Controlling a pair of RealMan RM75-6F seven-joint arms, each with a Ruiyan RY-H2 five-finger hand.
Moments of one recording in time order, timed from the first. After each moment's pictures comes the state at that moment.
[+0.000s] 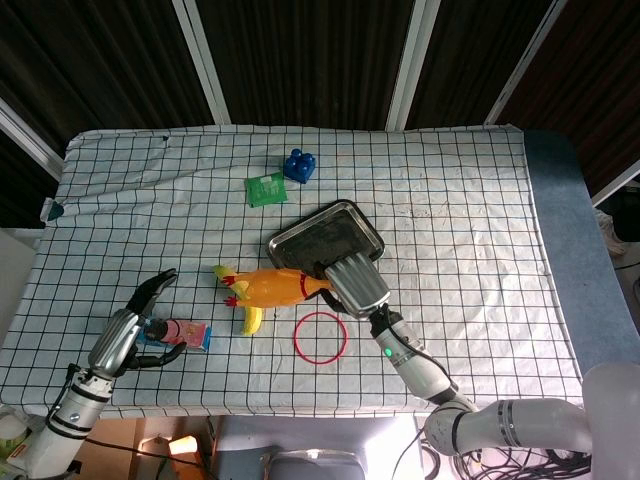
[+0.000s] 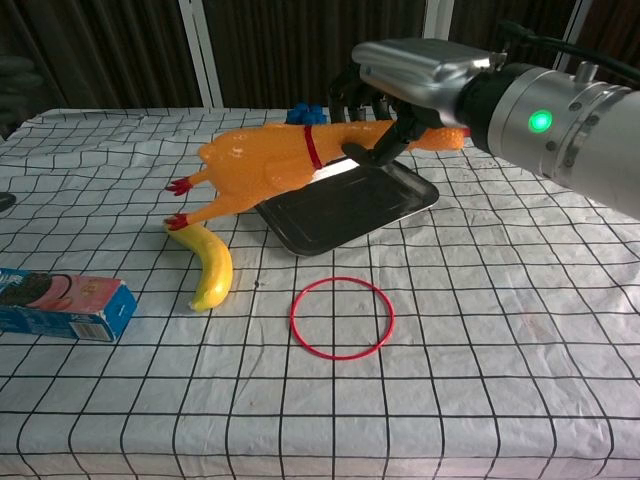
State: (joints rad) left arm -0.35 -1.22 -0.01 -1.65 1.64 1.41 -0.49; right arm 0.88 -1.56 0.21 -1.72 -1.05 1.15 -0.63
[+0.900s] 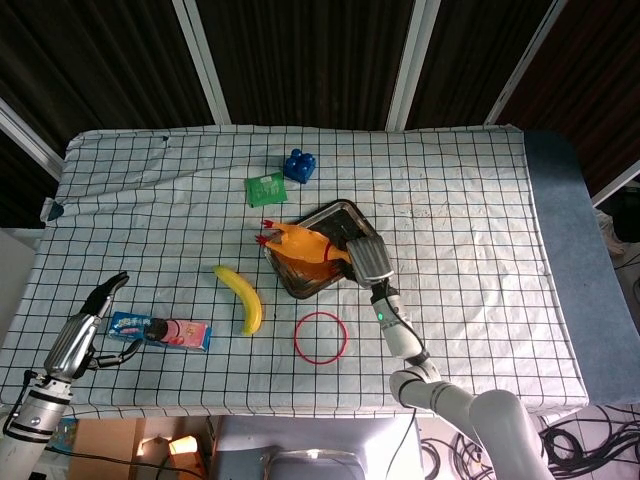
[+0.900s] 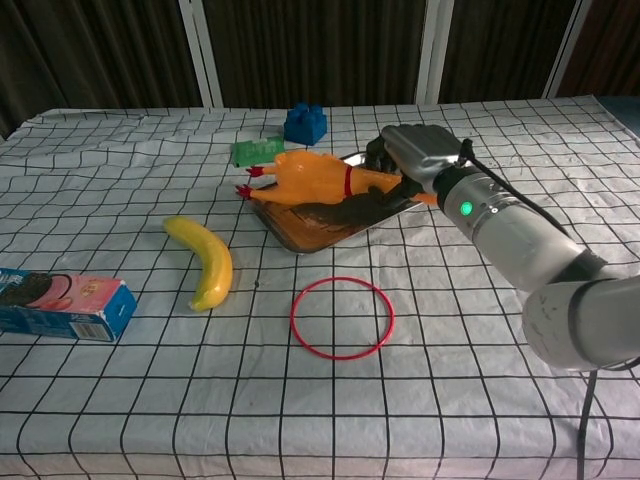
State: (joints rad) left arm -0.30 -1.19 0.01 -1.51 1.59 1.39 -0.60; right arm 0.93 -2.10 0.27 -0.60 -1.18 1.01 -0.12
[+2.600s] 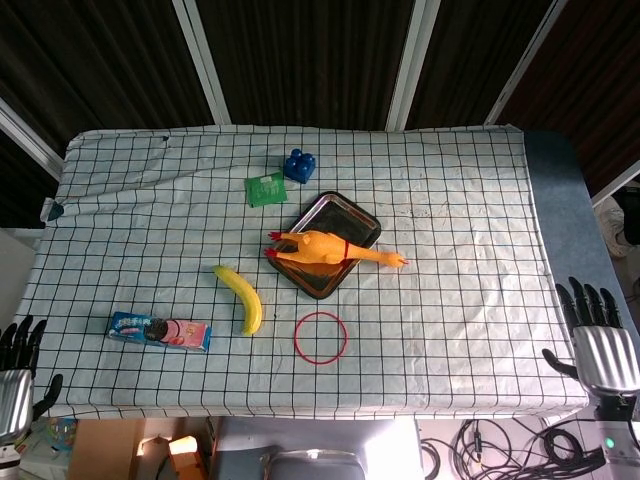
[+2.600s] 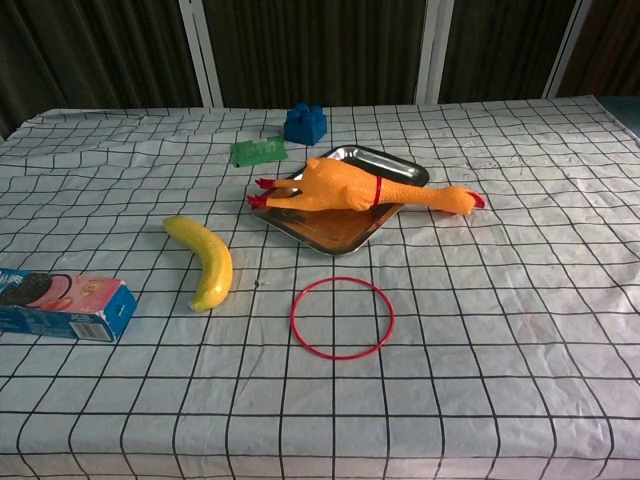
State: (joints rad) left arm 0.00 -1.26 0.03 -1.50 1.49 1.66 0.17; right arm 0.14 -1.15 -0.05 -1.58 -1.39 1.54 -0.19
